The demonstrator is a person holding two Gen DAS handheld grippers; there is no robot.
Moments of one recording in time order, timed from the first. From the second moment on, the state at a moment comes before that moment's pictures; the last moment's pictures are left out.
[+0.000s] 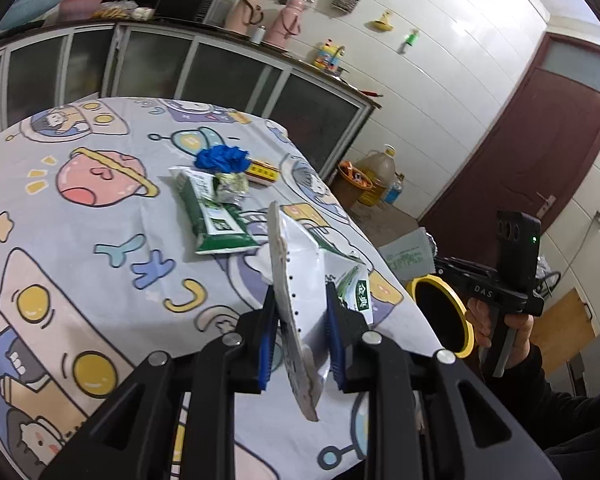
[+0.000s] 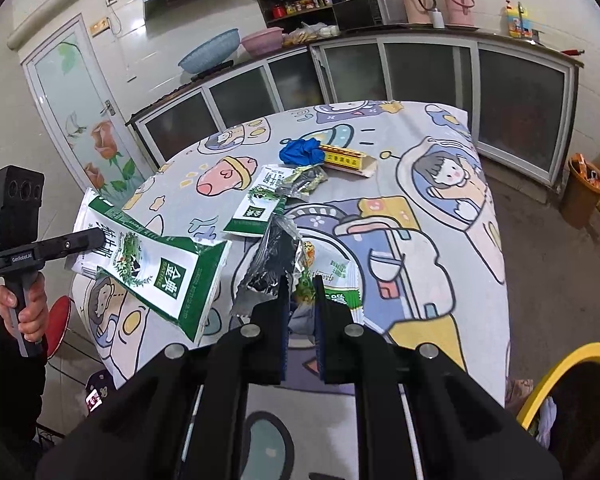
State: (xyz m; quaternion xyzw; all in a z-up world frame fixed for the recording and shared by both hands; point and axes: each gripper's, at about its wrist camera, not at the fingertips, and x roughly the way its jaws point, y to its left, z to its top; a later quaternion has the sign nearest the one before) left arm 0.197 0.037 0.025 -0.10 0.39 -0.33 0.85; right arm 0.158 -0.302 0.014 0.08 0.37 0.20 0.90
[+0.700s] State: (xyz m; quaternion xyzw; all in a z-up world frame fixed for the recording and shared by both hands) left arm 0.190 -0.093 0.039 -0.04 0.39 -0.42 0.82; right arm 0.110 -0.400 0.013 0.12 0.35 0.12 0.92
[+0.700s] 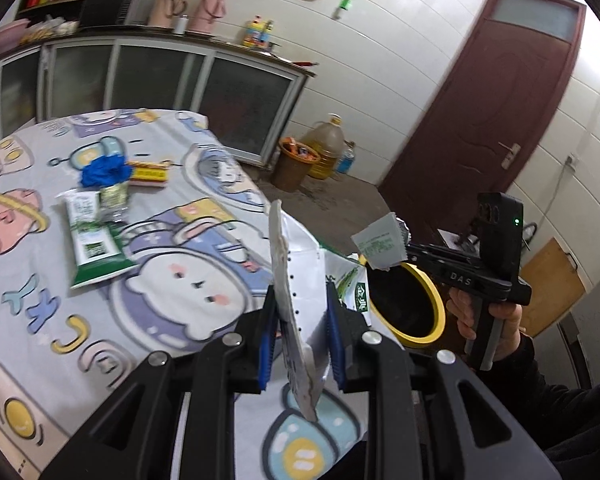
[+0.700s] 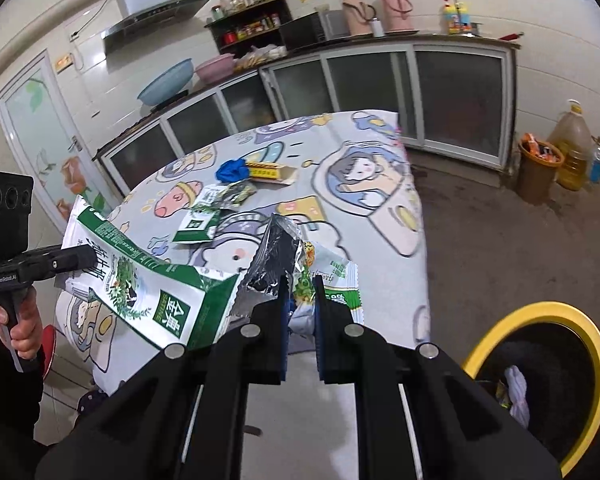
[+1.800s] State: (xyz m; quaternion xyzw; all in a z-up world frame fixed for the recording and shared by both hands) left arm 0.174 -0.360 0.022 0.11 0.39 -0.55 0.73; right arm 0.012 -0.598 -0.037 0.21 0.41 -0.12 0.88
